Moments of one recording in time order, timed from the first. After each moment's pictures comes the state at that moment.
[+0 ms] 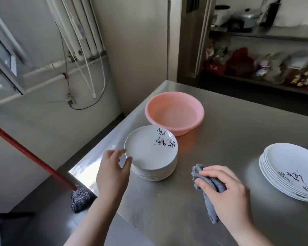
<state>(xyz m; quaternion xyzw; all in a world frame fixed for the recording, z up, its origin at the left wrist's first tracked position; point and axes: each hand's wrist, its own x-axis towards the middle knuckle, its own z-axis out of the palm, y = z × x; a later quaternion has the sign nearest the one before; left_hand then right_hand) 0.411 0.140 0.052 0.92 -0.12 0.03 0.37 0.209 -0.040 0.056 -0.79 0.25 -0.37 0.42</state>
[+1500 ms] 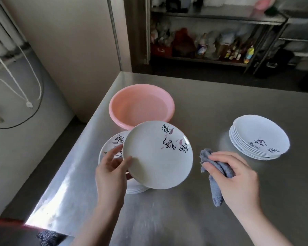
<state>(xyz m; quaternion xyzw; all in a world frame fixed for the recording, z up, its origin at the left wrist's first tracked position) 0.449 0.094 0.071 0.68 -0.11 -0.26 0.67 0.231 -0.035 0.071 -0.73 0.41 -0.44 0.32</state>
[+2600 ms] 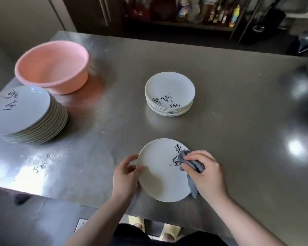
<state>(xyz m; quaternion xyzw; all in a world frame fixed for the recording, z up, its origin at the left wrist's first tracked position) 0.100 -0.008 -0.038 0.77 -0.09 -0.39 0.51 -0.080 -0.125 -0.013 -0.73 0.45 -0.30 0.42</state>
